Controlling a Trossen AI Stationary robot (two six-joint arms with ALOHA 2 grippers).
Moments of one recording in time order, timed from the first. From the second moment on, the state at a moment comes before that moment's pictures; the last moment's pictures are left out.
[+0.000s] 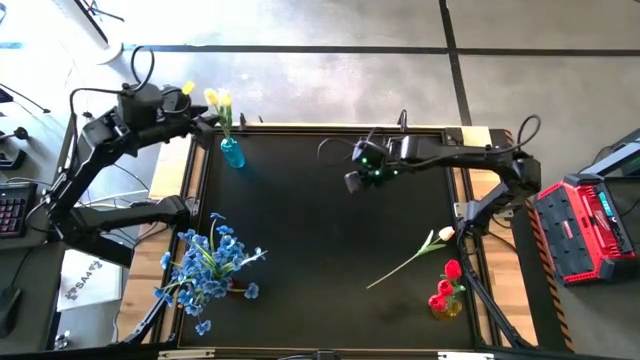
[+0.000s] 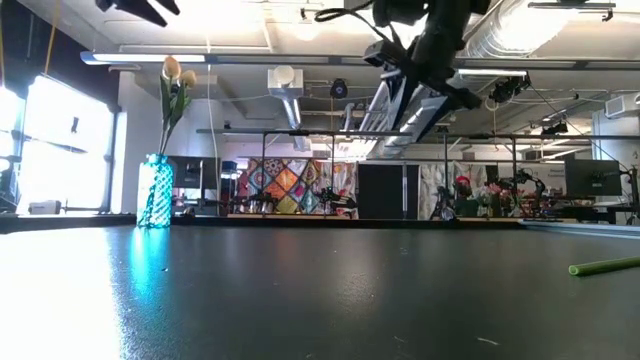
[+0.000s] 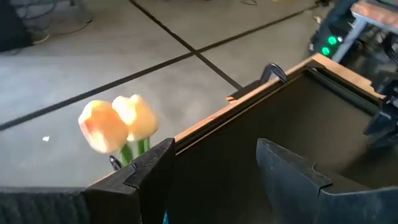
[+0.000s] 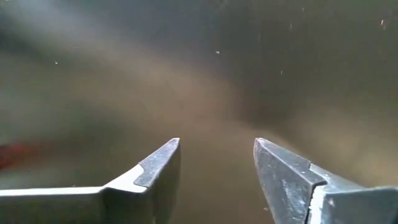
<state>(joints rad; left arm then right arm) 0.70 0.86 1.36 -1.00 -0.16 -0.15 -0.23 1.57 1.32 -0.92 0.01 0.91</state>
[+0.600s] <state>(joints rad) 0.65 1.03 1.49 -0.97 0.00 0.07 0.06 1.57 1.31 -0.99 0.23 1.49</state>
